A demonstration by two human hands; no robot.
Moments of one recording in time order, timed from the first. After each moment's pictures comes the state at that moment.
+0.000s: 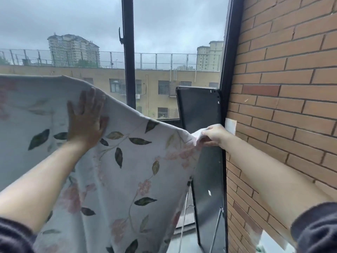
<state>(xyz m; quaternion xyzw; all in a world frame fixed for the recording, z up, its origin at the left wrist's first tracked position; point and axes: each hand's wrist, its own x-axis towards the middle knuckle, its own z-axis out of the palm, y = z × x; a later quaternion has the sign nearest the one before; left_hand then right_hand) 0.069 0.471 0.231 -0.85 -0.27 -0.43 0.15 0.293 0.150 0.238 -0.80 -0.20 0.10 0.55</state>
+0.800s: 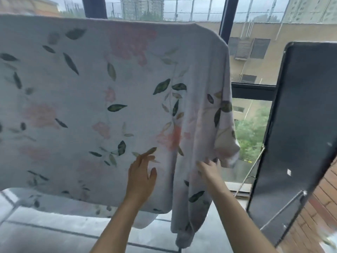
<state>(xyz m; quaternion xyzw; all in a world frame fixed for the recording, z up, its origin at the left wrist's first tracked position) -0.176 0.419 0.002 -0.81 -0.38 -0.36 -0.26 0.005 0.314 0.041 -0.71 -0.20 0.30 0.60</state>
